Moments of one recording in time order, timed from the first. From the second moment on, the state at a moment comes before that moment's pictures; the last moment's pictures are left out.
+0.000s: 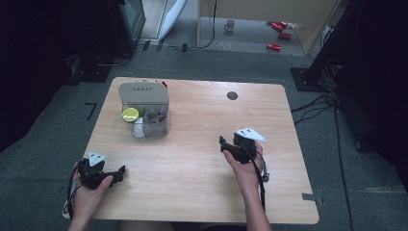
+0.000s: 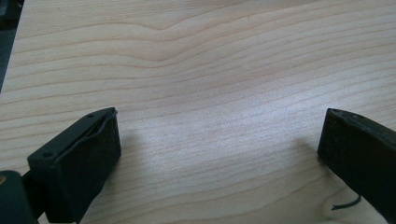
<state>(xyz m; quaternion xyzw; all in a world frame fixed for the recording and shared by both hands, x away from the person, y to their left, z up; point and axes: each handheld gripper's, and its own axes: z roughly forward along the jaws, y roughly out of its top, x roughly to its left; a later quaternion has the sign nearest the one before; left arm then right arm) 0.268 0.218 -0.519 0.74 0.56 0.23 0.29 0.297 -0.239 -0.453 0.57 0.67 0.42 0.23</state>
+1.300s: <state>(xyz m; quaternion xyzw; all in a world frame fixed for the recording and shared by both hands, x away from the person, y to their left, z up) 0.268 0.218 -0.519 0.74 0.56 0.23 0.29 0.419 -0.107 -0.396 0.53 0.66 0.48 0.21</state>
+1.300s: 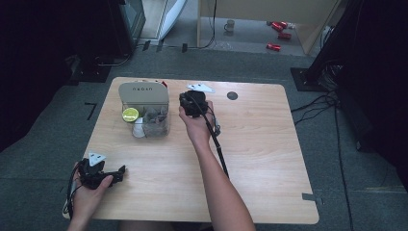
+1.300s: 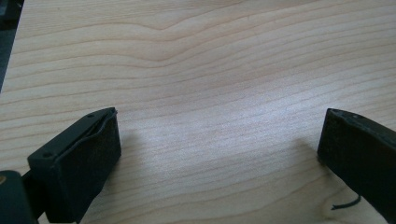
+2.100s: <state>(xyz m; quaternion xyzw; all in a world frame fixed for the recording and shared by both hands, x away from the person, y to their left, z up) 0.268 0.218 -0.519 0.74 0.56 0.23 0.29 0.448 -0.070 -0.376 0.52 0.66 0.51 0.18</state>
